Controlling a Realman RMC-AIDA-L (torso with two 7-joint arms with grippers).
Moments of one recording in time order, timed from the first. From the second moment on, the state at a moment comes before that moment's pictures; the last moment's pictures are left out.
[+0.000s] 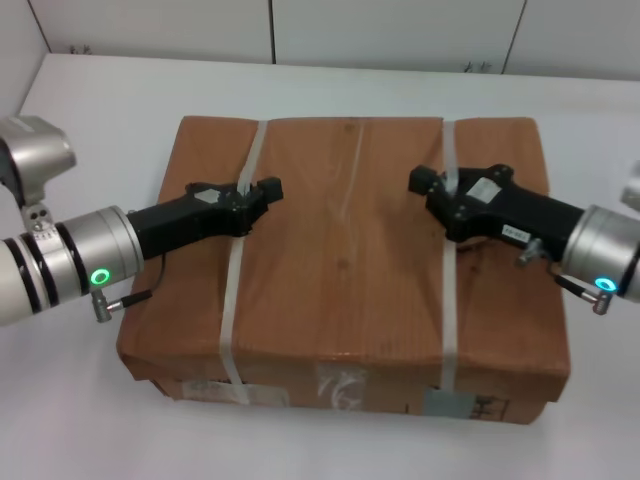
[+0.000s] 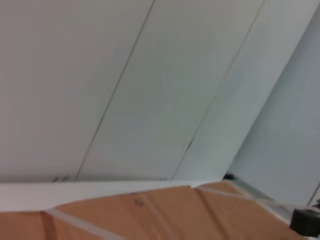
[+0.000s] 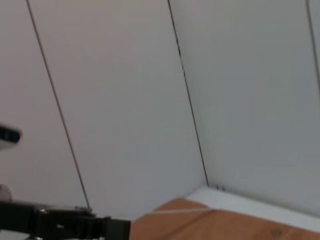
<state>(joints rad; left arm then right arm) -0.68 -2.00 2.76 -0.05 -0.47 1.27 -1.15 0.69 2.08 -0.57 -0.12 -1.75 -1.20 0.94</state>
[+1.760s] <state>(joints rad) -0.71 -2.03 2.76 -0.03 -0.38 0.94 -1.14 0.77 2.08 -0.58 -0.01 -1.77 -0.98 0.99</state>
